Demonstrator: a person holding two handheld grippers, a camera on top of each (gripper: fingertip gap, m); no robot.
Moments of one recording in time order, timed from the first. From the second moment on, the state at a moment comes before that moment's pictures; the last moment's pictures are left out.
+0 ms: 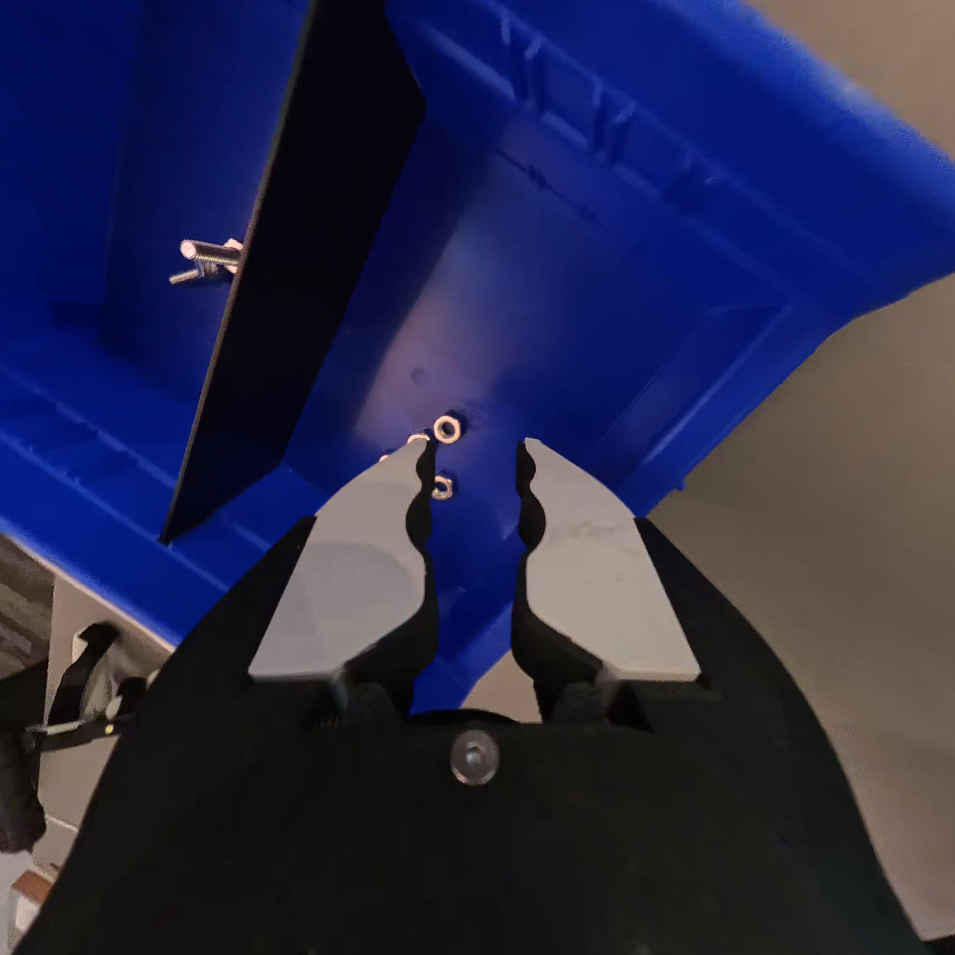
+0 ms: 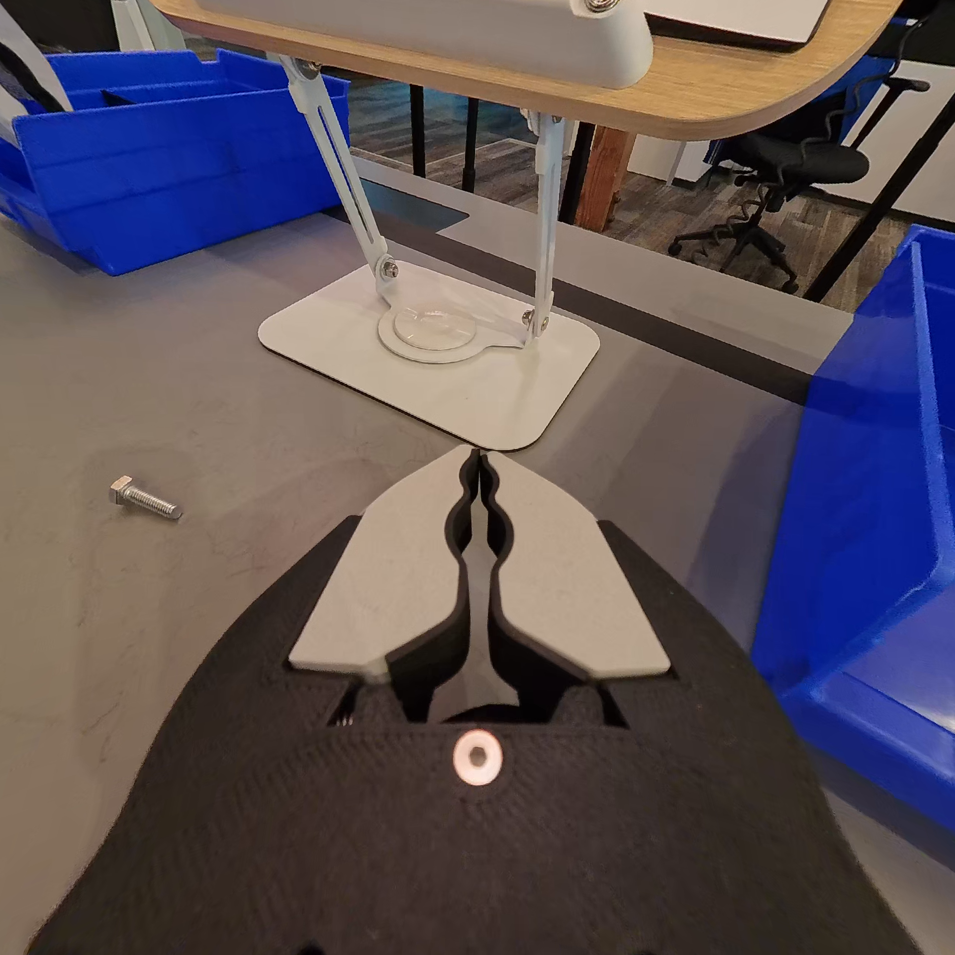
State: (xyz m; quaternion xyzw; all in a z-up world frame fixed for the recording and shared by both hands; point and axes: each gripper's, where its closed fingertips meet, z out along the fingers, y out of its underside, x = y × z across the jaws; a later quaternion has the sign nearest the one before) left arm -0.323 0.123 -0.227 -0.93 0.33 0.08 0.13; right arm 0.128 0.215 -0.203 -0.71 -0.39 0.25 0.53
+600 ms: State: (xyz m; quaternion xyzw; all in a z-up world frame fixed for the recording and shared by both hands) left arm -0.349 0.129 -0.266 -0.91 0.41 0.06 0.03; right arm 0.125 0.211 -0.206 -0.70 -0.41 0.24 0.53
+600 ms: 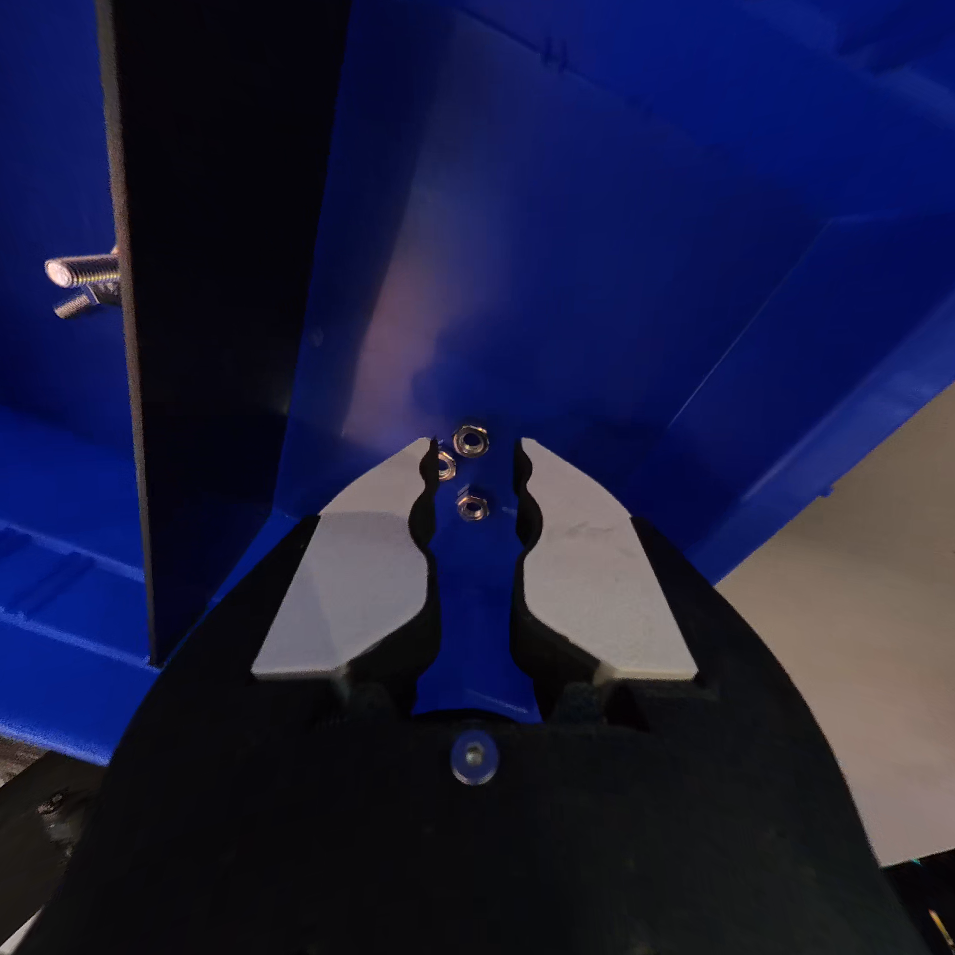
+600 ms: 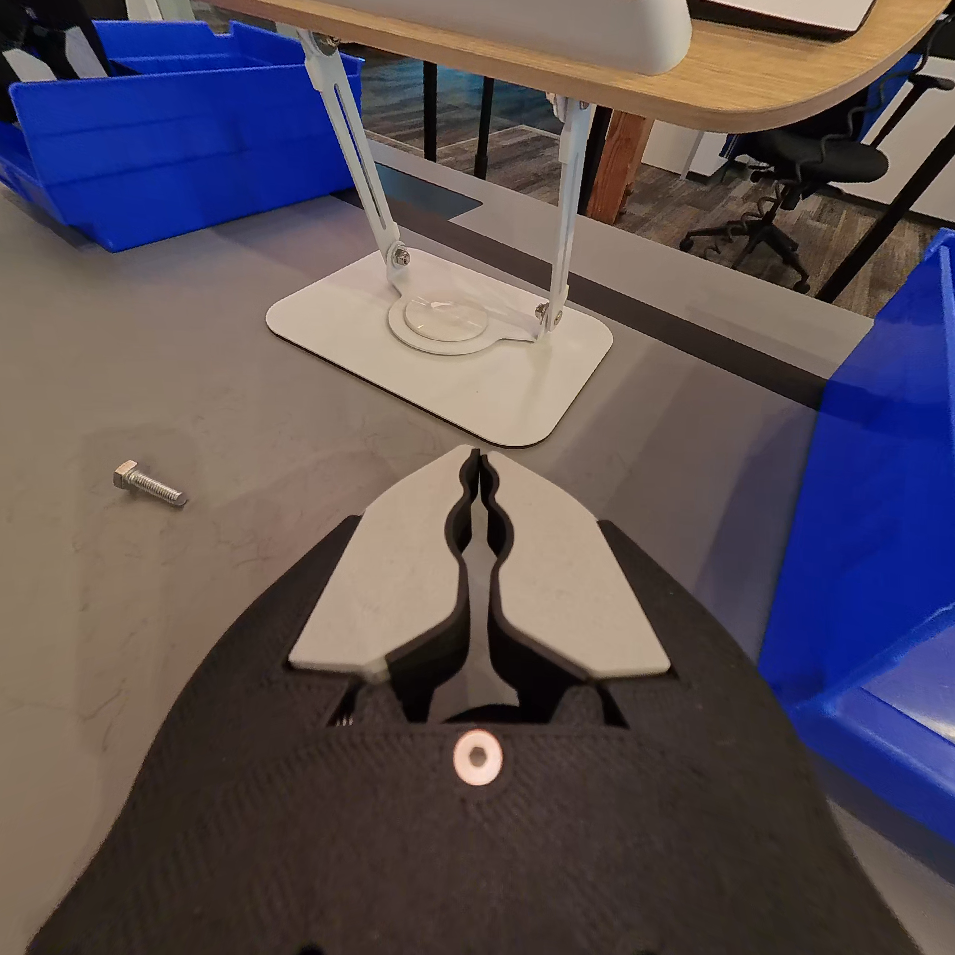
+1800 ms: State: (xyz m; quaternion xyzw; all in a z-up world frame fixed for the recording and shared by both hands) left arm -0.256 0.045 -0.153 -0.88 0.43 0.10 0.15; right arm 0.124 0.209 -0.206 -0.70 -0.41 0.25 0.52
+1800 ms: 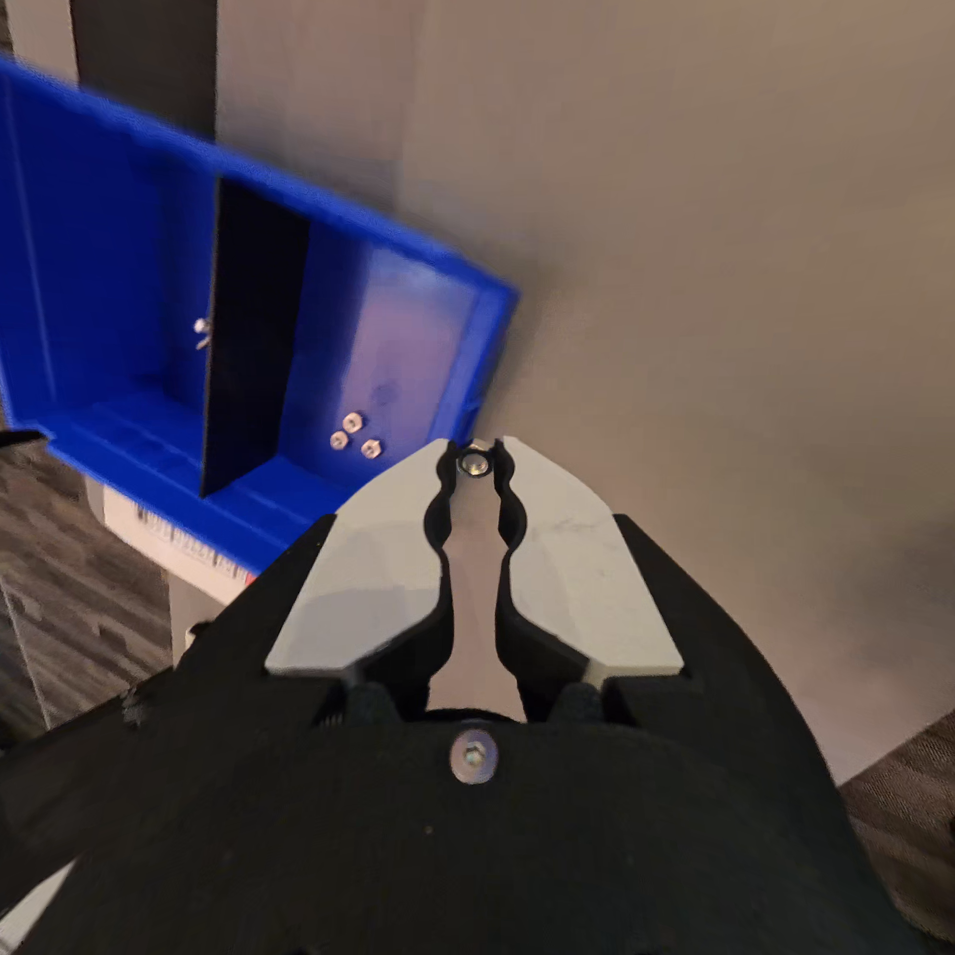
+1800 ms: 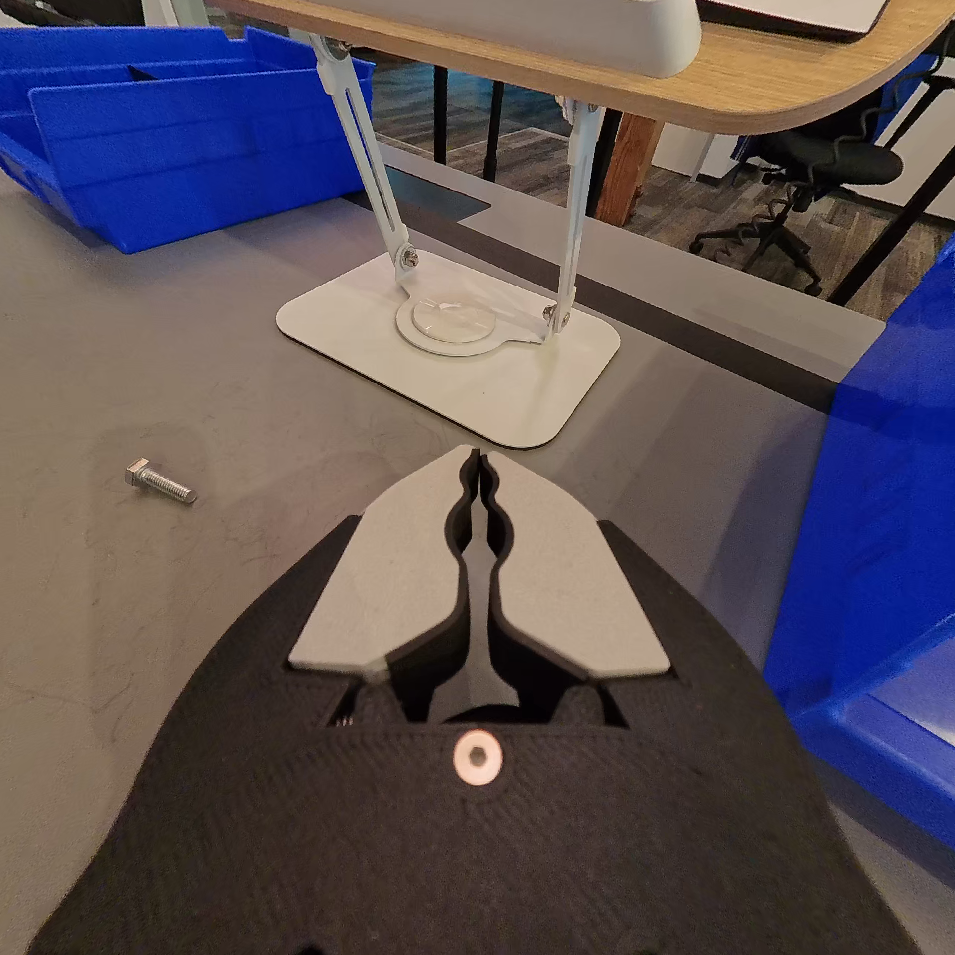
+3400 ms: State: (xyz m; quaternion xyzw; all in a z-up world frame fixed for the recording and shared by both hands) left arm 0.100 0.121 -0.264 -0.85 0.51 -0.04 0.11; right arm 0.130 0.213 -0.200 -0.70 -0.39 0.28 0.52
